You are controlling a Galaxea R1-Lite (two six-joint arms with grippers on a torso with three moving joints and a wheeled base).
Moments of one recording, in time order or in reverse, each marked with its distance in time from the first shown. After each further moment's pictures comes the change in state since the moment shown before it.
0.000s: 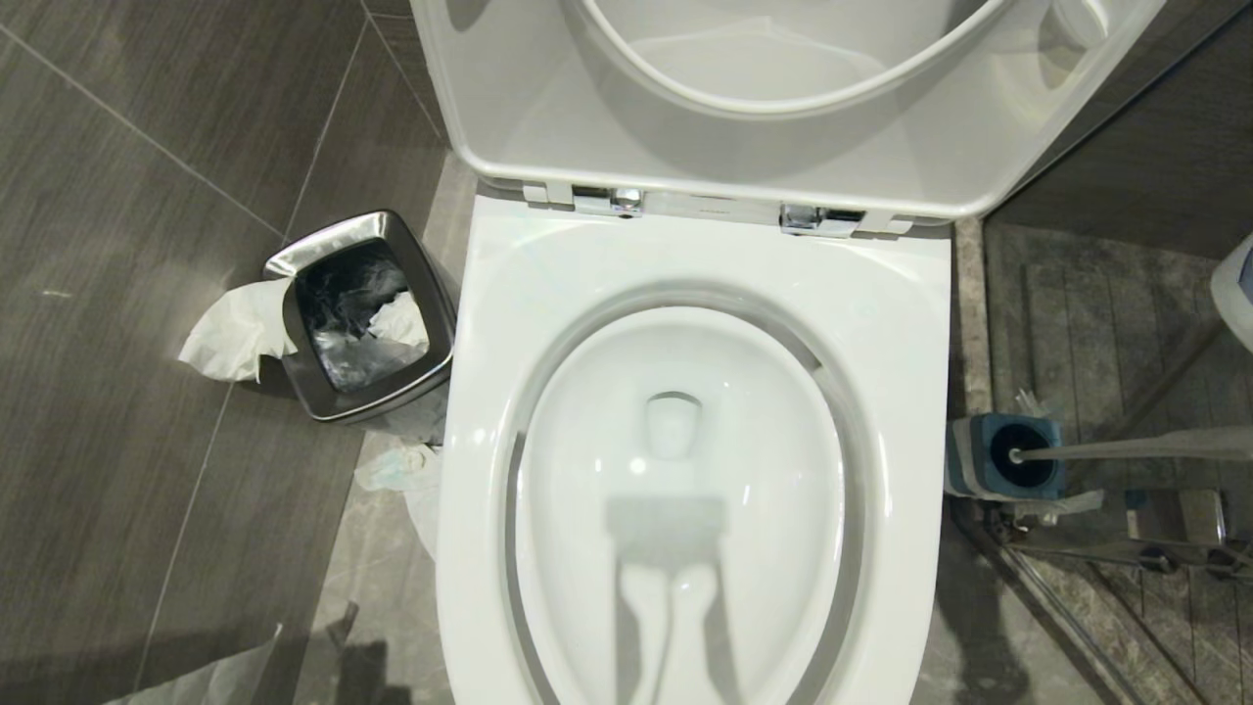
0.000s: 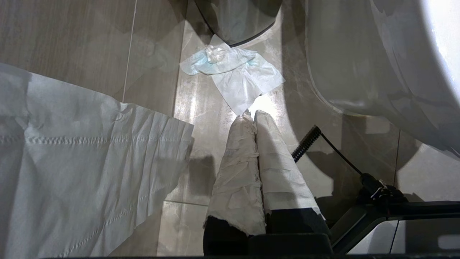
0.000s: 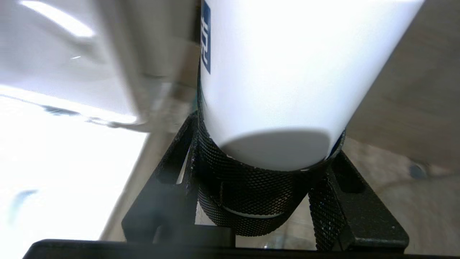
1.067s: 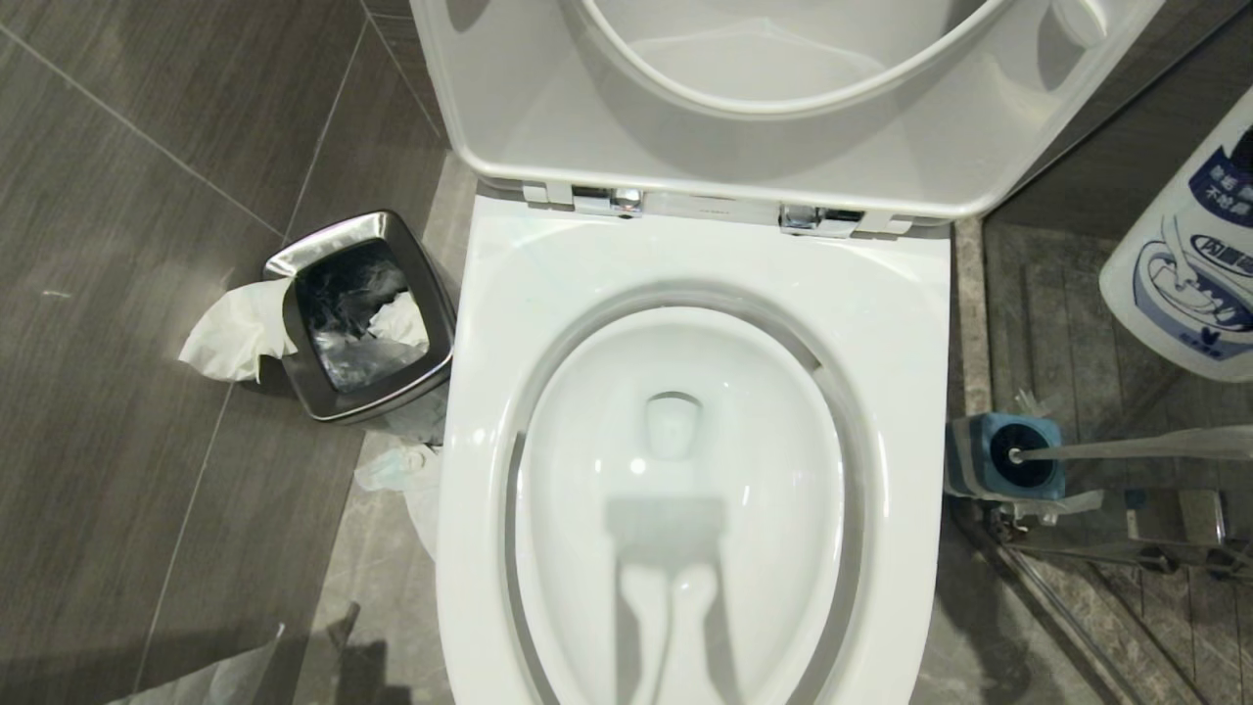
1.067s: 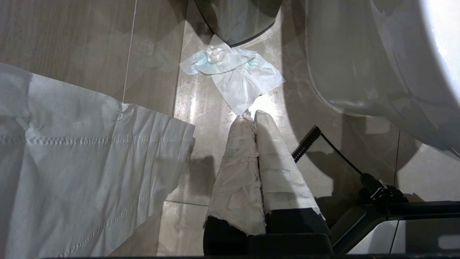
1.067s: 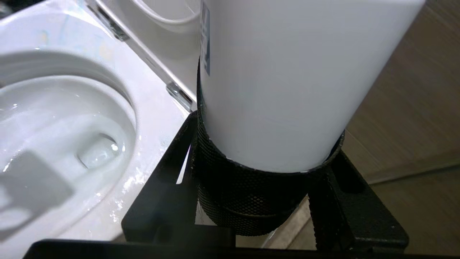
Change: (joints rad) left arm 0.000 0.000 0.001 0.000 0.000 0.000; right arm 0.217 0.030 -0.004 0.008 0.283 -0.357
